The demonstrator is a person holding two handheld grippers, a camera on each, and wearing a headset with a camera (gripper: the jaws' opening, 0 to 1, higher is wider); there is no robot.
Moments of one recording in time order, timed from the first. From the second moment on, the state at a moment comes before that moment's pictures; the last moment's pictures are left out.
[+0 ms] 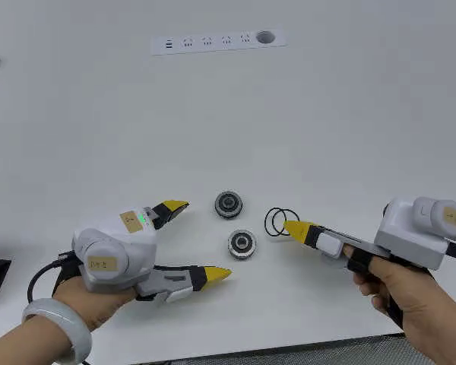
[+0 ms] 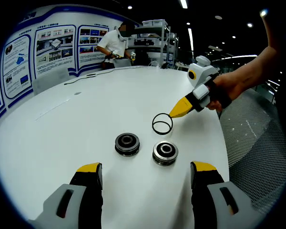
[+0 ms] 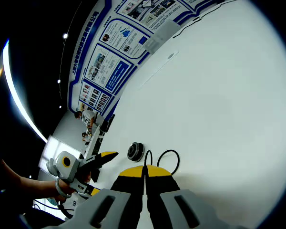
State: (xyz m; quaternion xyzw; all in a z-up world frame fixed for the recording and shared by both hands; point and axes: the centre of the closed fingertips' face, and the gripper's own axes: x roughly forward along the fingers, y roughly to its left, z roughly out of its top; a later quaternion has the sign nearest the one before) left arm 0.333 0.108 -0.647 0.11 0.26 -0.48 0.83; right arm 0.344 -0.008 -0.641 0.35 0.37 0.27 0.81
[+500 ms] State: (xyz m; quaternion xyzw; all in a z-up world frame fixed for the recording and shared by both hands) left arm 0.333 0.109 -0.647 0.11 0.27 -0.48 0.83; right arm 0.347 -0.021 -0.655 0.29 0.38 0.25 0.84
